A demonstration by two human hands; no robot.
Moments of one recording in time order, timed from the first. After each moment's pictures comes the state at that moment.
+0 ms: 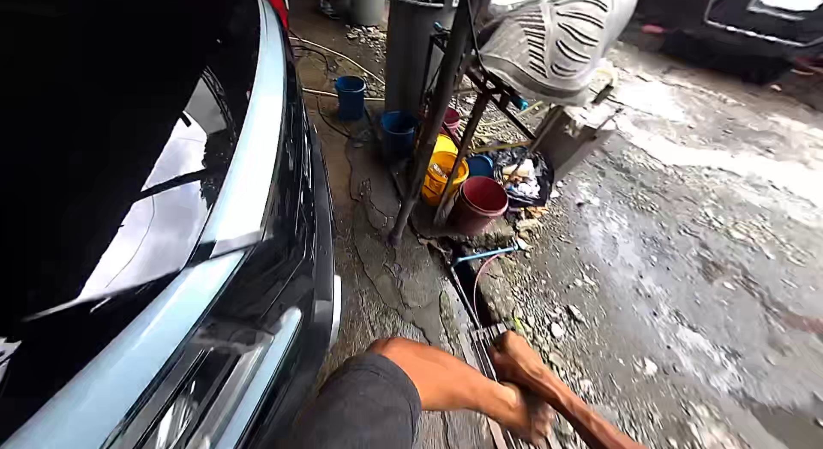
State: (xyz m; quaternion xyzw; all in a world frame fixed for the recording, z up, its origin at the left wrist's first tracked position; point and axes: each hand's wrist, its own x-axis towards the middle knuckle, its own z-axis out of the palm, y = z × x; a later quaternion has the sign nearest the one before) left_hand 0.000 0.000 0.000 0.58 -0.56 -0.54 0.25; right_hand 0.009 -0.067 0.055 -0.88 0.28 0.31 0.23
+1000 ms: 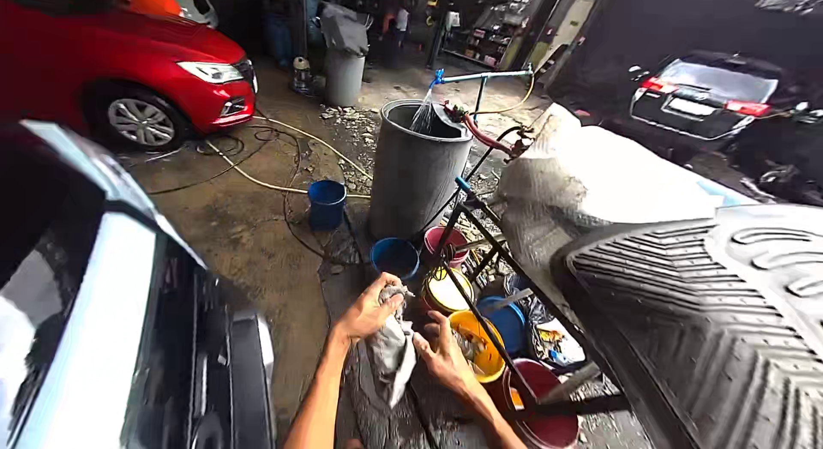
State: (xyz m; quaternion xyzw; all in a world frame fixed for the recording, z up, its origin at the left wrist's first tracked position) left_hand 1.093 -0.023 0.111 0.64 -0.37 -0.20 0.64; right_hand 0.939 -0.185 0.086 -0.85 0.20 -0.03 0.49
